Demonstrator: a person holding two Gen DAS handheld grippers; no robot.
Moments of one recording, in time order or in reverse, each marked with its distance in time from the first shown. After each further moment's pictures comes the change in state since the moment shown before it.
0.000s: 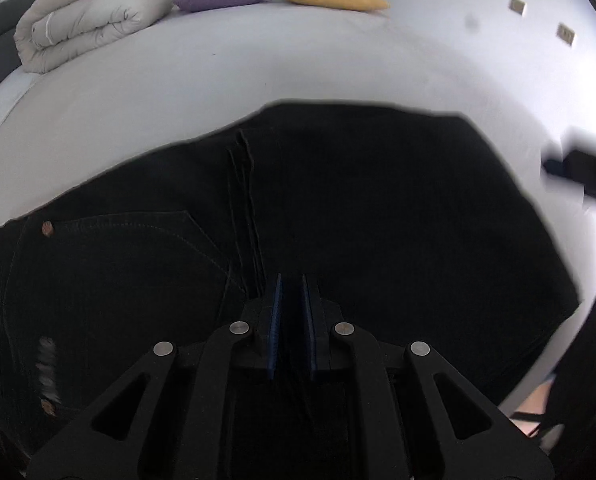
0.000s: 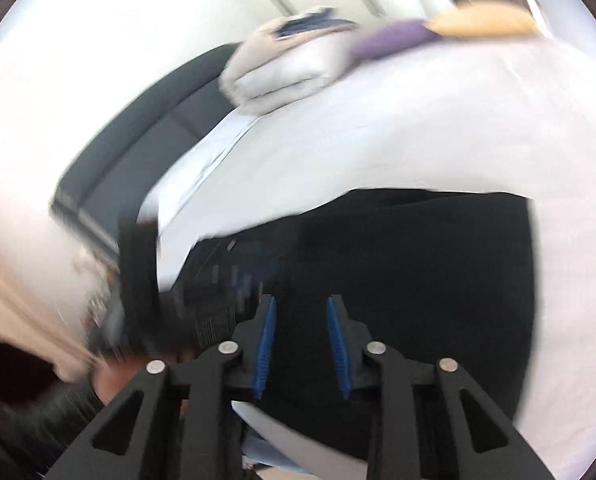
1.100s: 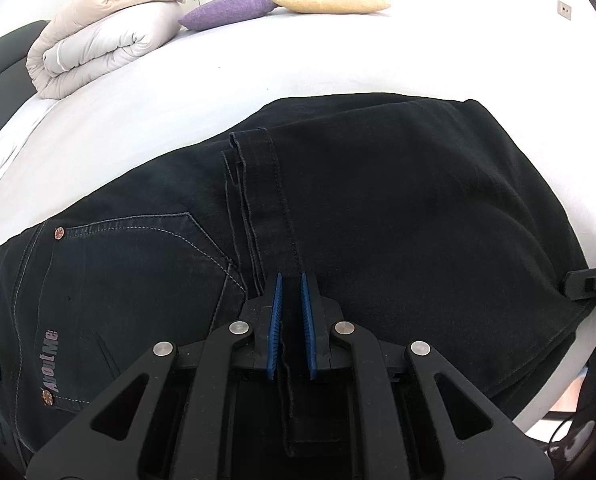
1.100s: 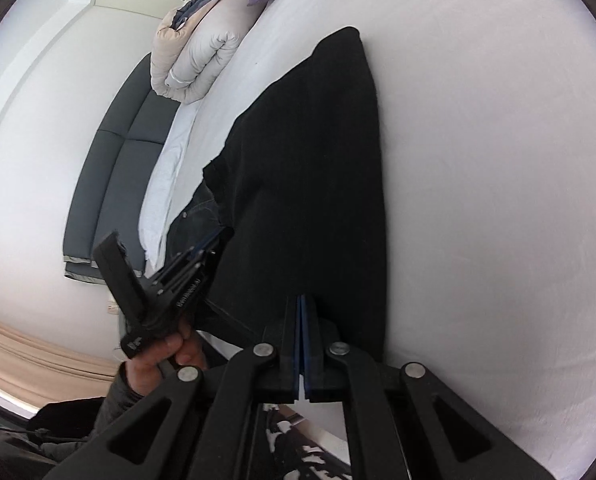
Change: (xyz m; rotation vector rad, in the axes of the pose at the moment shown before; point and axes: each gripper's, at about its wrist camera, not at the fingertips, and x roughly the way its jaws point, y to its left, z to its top) left arm 0.009 -0.030 -0.017 0.041 -0.025 0.084; right arm -0.003 -0.083 -0.097 0.310 0.180 0.035
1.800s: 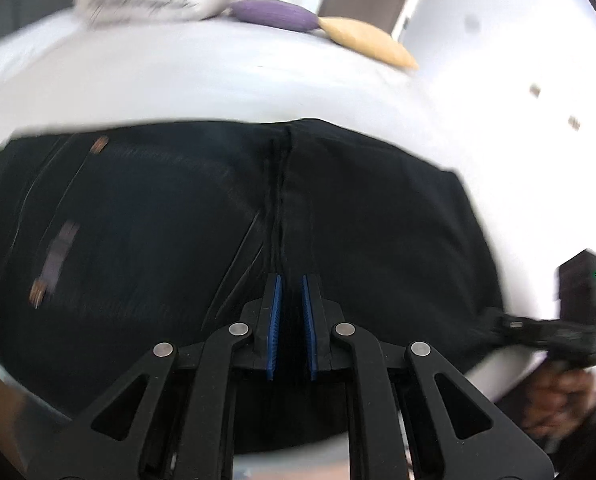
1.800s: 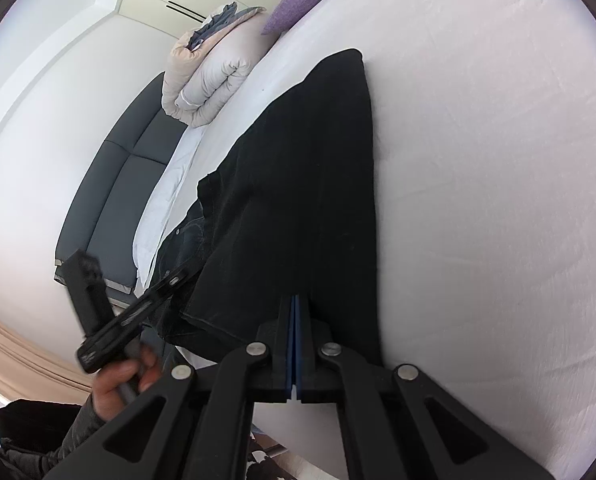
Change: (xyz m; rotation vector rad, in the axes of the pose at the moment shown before) left arm -0.056 0.054 -0.049 -0.382 -0.070 -0.212; right arm 0.003 -0.003 -0.012 -0.058 -0.140 0.010
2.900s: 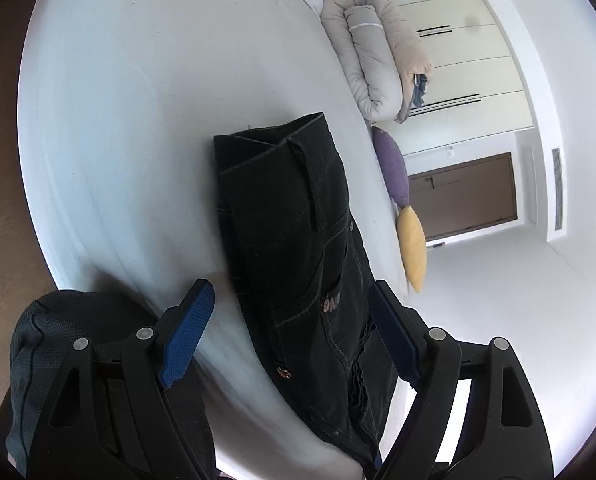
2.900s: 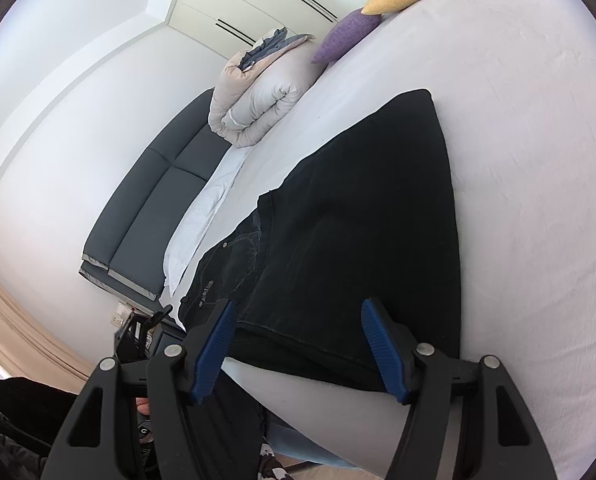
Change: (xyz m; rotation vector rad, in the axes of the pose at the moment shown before) left arm -0.102 0.236 -0.102 -0.923 -0.313 -0.228; right arm -0.017 0.021 -0.012 -0.099 -0.121 0.122
